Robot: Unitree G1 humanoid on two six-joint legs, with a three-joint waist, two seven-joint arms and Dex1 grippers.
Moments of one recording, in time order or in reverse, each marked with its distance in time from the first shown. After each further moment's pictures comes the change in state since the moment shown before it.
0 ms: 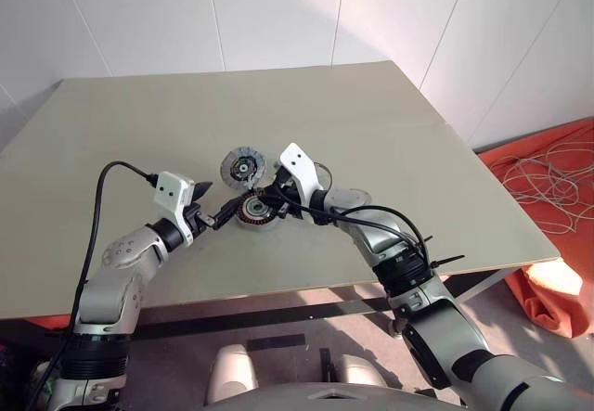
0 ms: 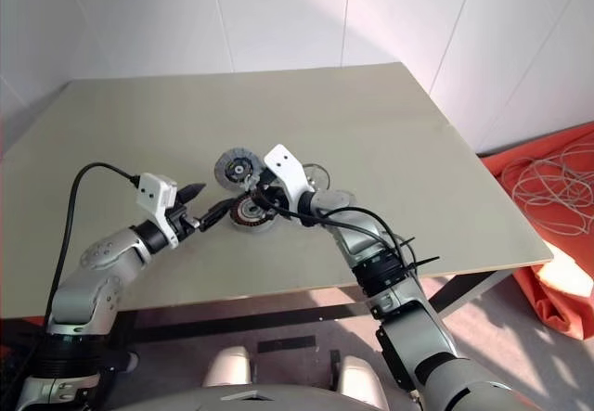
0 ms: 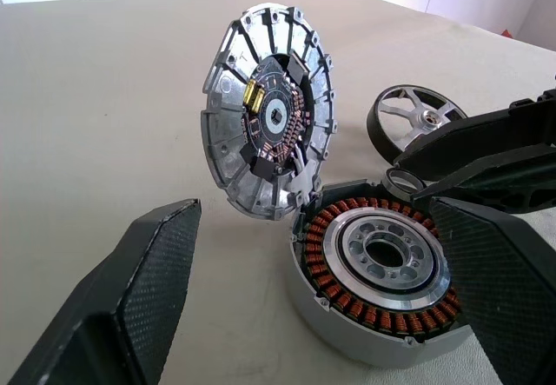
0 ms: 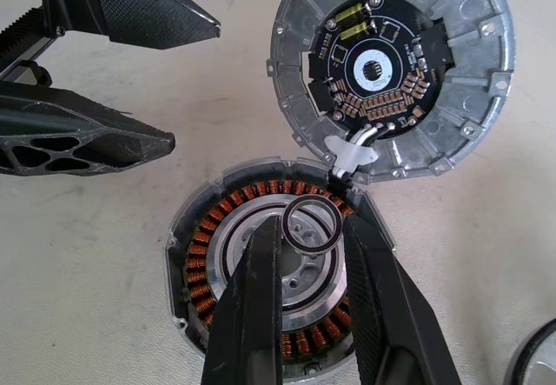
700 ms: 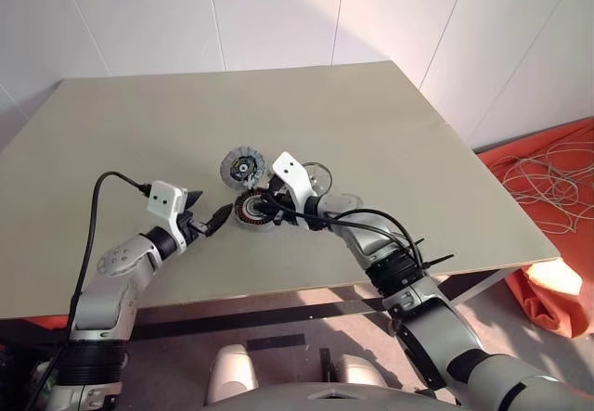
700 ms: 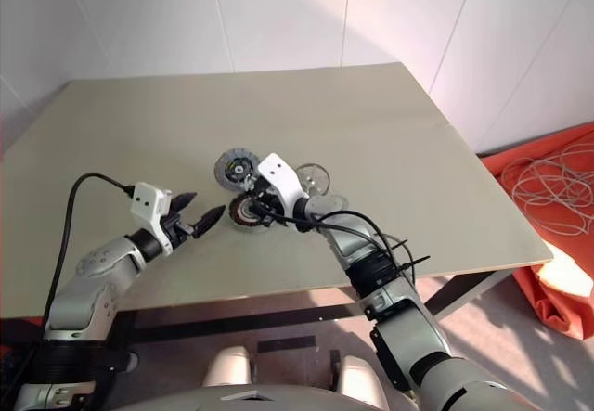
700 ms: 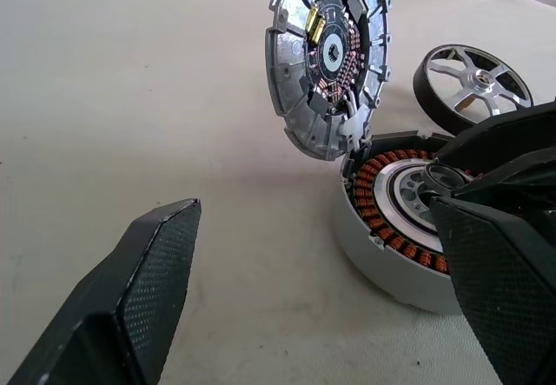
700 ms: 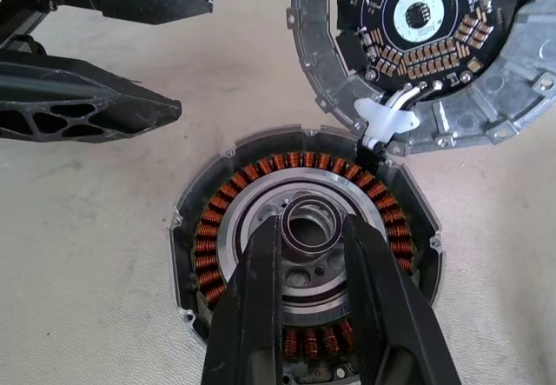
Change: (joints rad) left arm 0.030 0.009 0.014 0.078 0.022 -0.057 0.009; right arm -0.007 0.030 0.015 0.098 -0.036 -0.036 0.011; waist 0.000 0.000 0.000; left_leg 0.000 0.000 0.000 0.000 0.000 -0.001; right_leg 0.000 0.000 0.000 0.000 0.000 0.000
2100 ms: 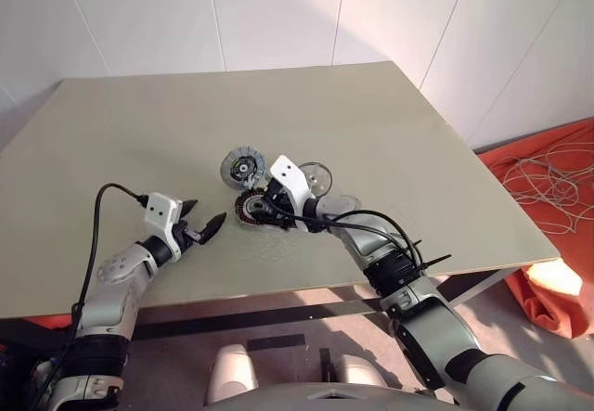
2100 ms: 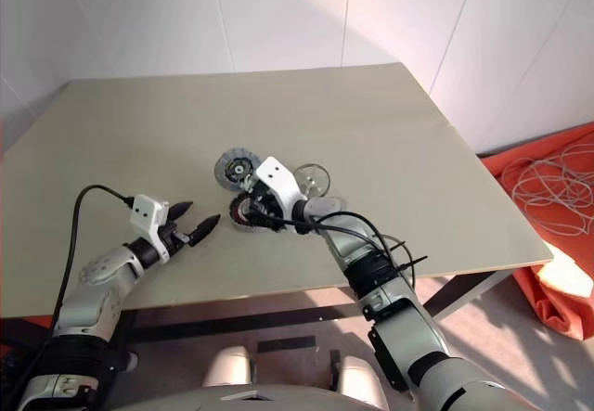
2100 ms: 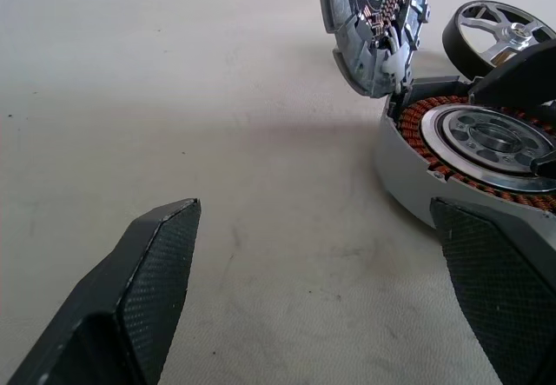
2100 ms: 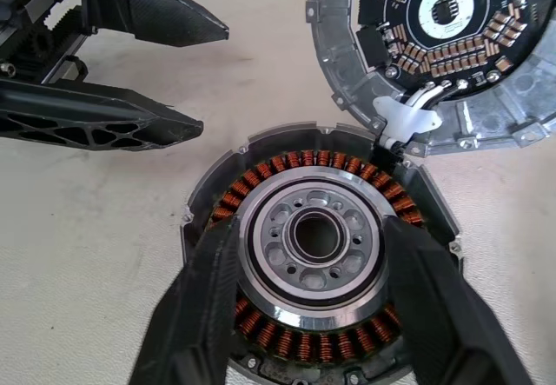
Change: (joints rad) left arm -0.025 -0.001 0.000 0.243 0.038 -0.206 -0.088; right arm -0.001 0.009 0.000 0.019 -0.032 -0.036 0.025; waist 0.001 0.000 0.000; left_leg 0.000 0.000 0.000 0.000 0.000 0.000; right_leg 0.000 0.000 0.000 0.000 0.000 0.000
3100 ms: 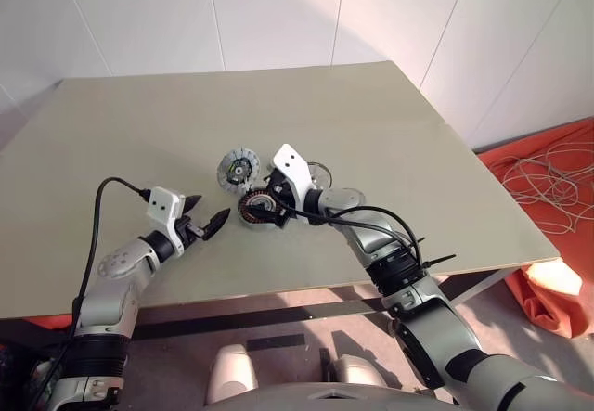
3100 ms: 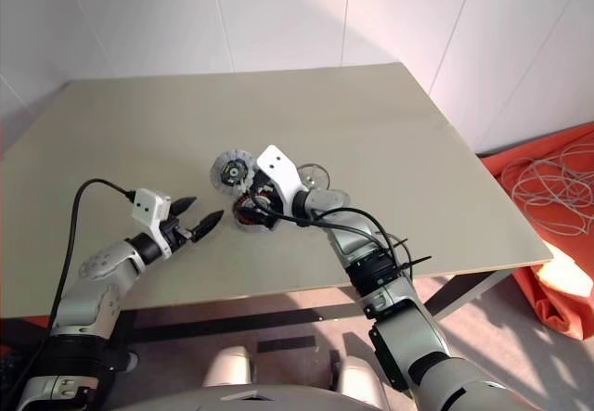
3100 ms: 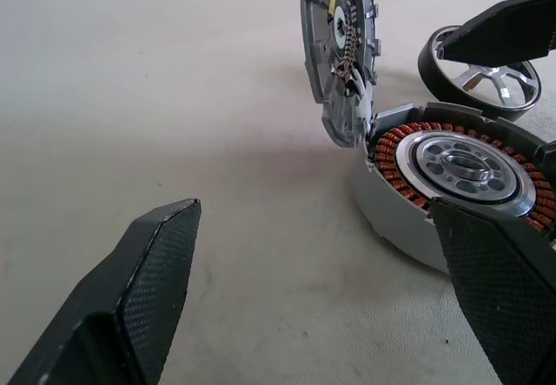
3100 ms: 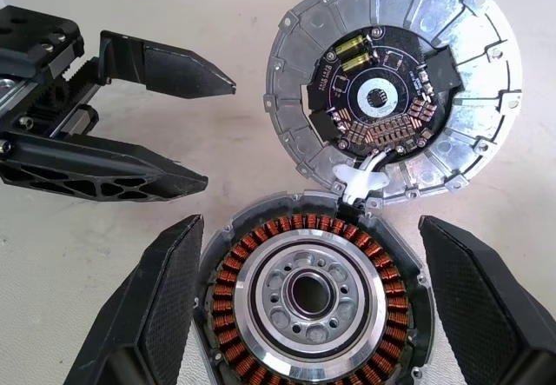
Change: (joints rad) left arm 0.002 -0.001 -0.003 -0.105 -0.017 0.087 0.014; right arm 0.000 0.000 -0.030 -0.067 0.017 -0.017 0.010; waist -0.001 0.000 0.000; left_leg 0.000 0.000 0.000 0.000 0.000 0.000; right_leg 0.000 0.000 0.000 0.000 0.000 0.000
